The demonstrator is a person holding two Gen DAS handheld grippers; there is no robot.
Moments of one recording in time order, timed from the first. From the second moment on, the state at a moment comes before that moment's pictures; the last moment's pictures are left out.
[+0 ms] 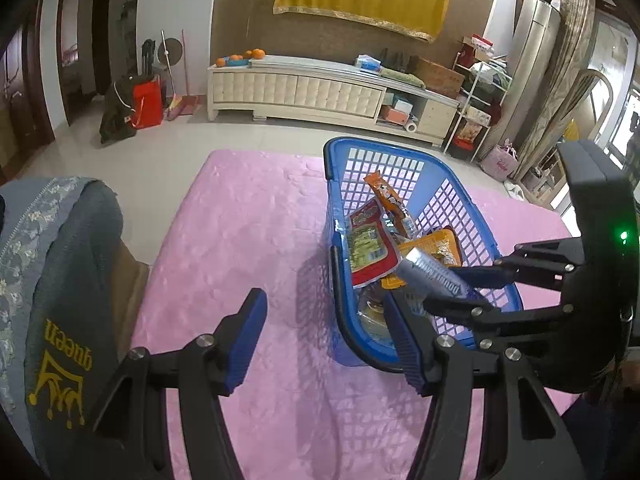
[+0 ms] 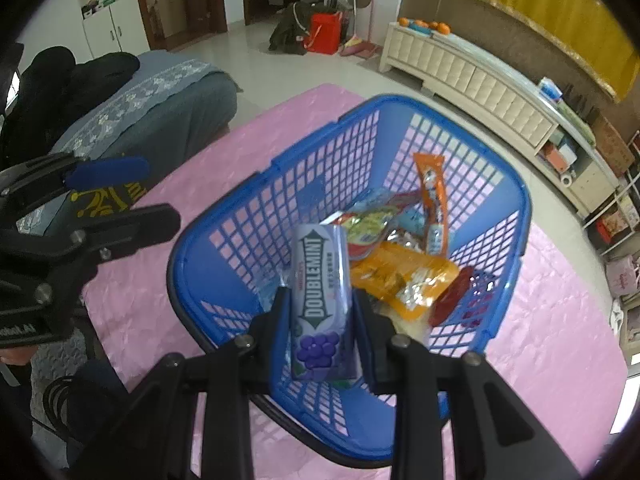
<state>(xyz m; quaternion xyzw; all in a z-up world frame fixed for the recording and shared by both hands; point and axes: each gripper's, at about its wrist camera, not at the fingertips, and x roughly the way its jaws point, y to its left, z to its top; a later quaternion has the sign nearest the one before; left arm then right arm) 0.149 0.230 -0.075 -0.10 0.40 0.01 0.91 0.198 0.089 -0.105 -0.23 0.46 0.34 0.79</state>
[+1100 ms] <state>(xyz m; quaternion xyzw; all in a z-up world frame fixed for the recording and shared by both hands) 0.141 0.180 -0.026 -0.03 0.36 -0.02 0.93 0.183 0.015 -0.031 -0.14 0.40 0.31 0.85</state>
